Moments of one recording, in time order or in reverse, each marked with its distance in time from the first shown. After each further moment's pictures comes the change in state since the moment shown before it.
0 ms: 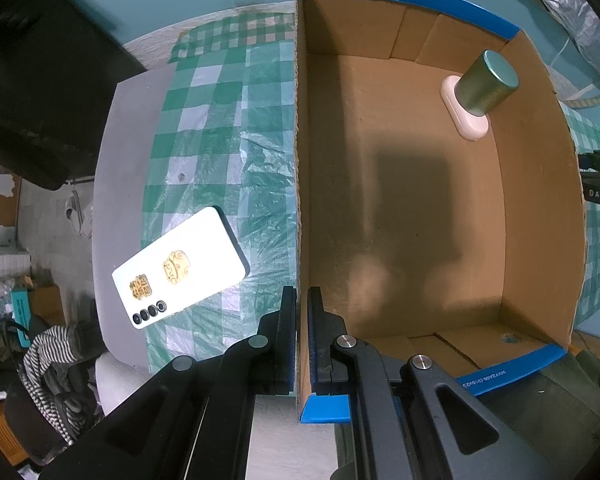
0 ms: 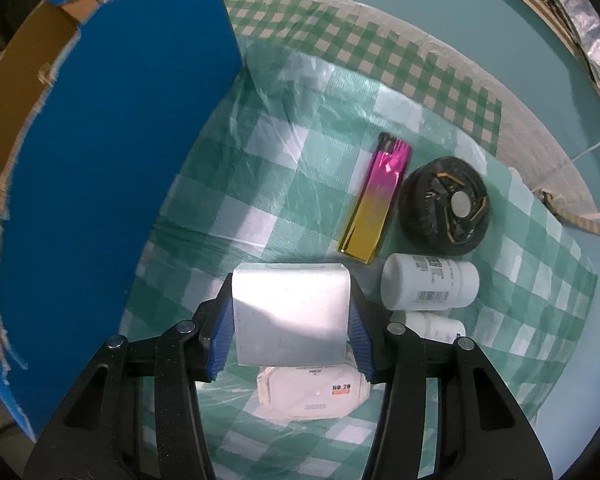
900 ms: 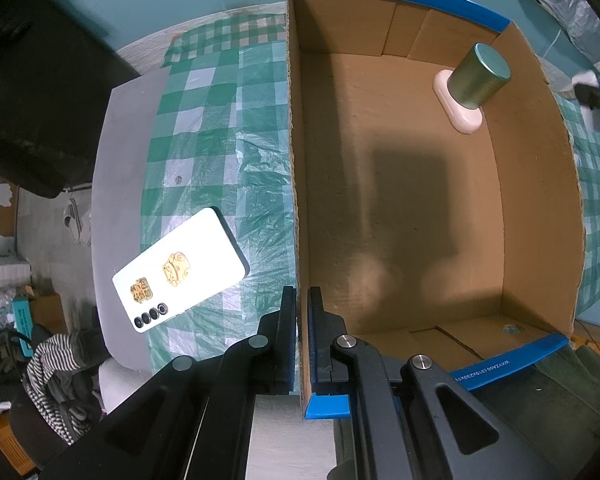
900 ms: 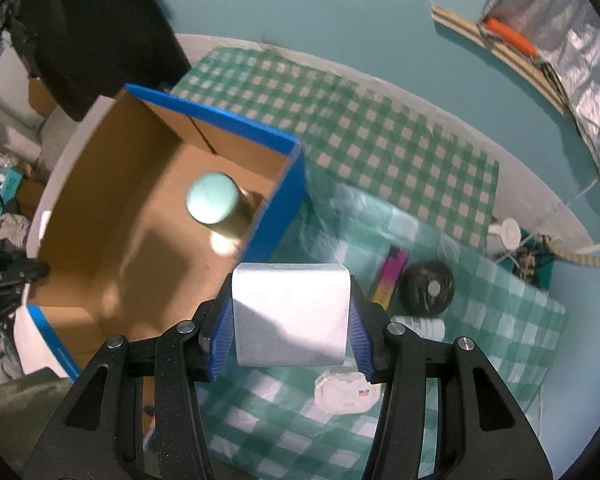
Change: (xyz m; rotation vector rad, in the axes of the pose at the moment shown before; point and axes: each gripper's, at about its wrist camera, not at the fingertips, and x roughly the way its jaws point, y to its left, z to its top) left arm 0.001 0.001 -0.002 0.030 -0.003 -0.005; right arm -0.106 0.043 0.034 -0.048 -0.186 0.048
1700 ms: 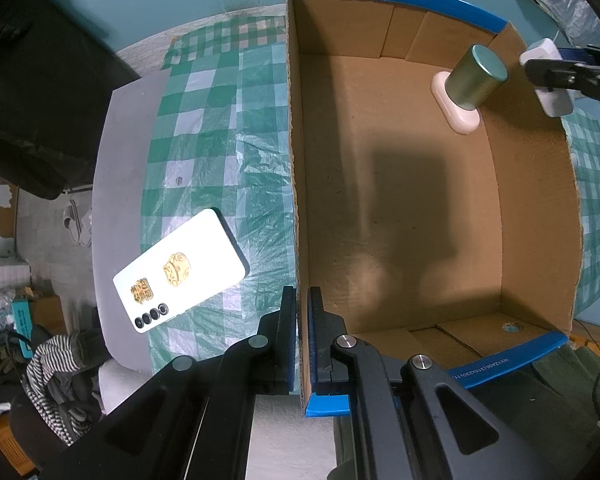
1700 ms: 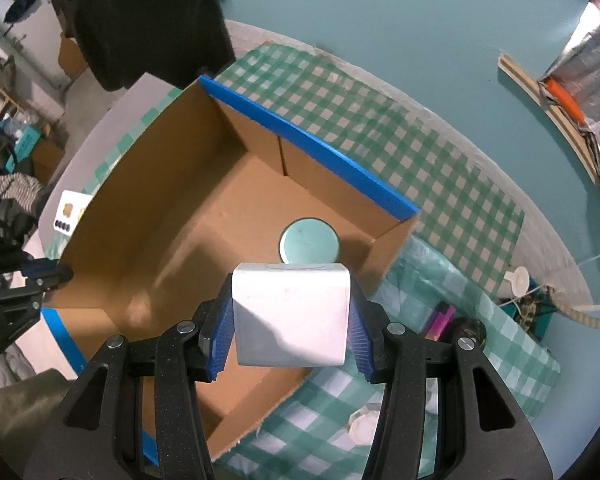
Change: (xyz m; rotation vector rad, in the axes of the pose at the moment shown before) left arm -0.001 -0.001 0.000 0.002 -0.003 -0.001; right arm 0.022 0.065 0.032 -0.159 0.020 0.027
